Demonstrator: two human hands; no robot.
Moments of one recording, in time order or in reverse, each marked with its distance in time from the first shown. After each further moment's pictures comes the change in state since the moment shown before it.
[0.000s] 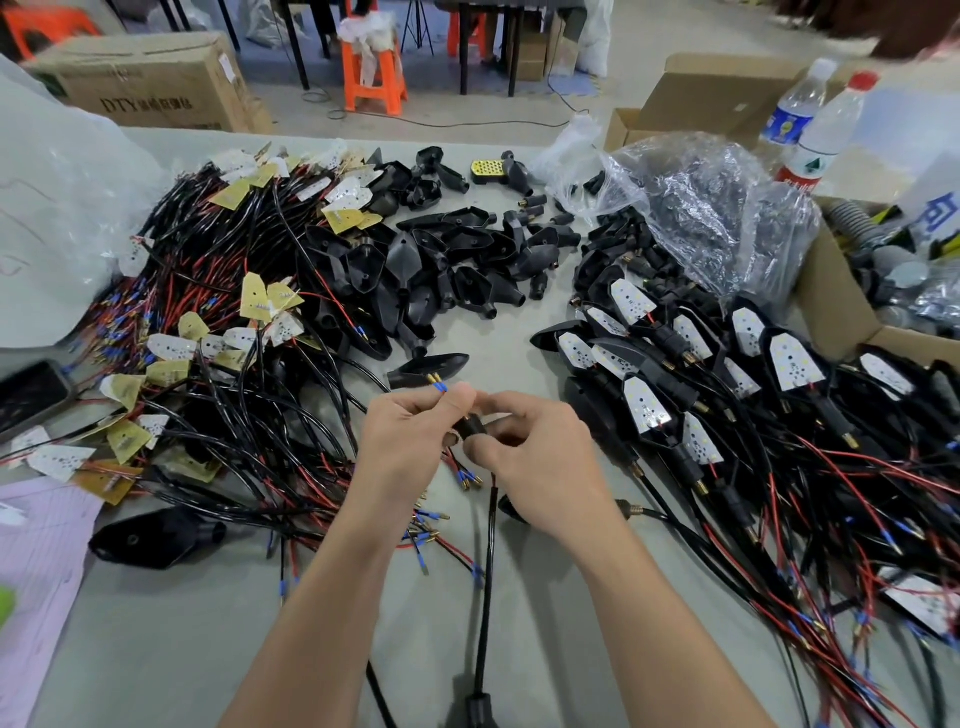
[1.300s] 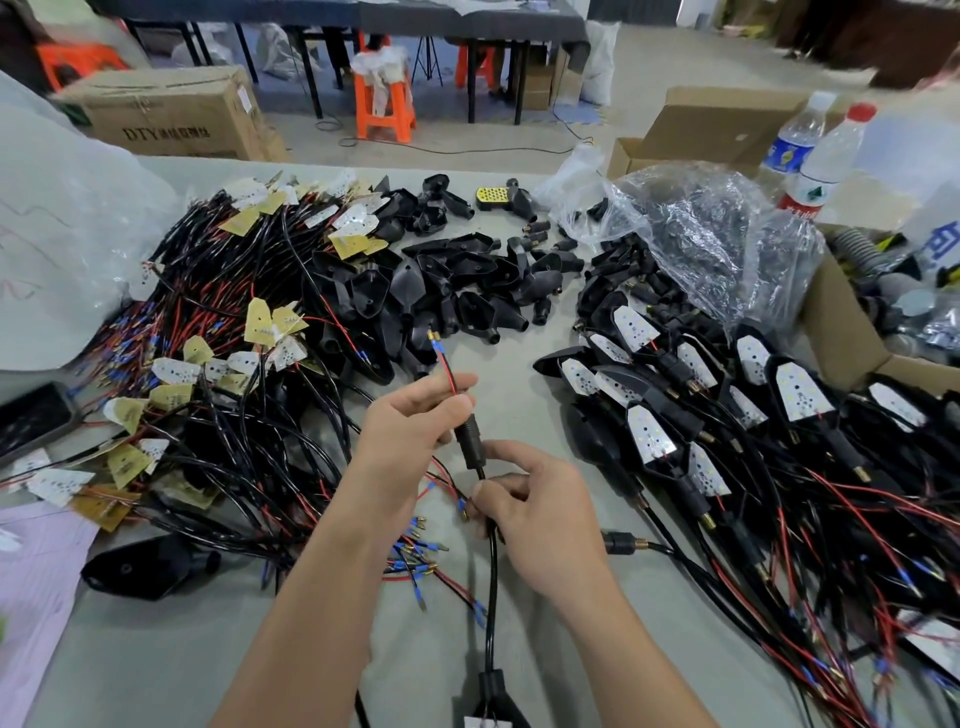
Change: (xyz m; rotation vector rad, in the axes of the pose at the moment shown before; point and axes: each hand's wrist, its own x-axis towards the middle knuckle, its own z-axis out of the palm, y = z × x) left_hand 0.019 0.013 -0.001 -0.121 0.030 -0.068; right_hand -0.012 0.014 0.014 0.228 -0.024 0.116
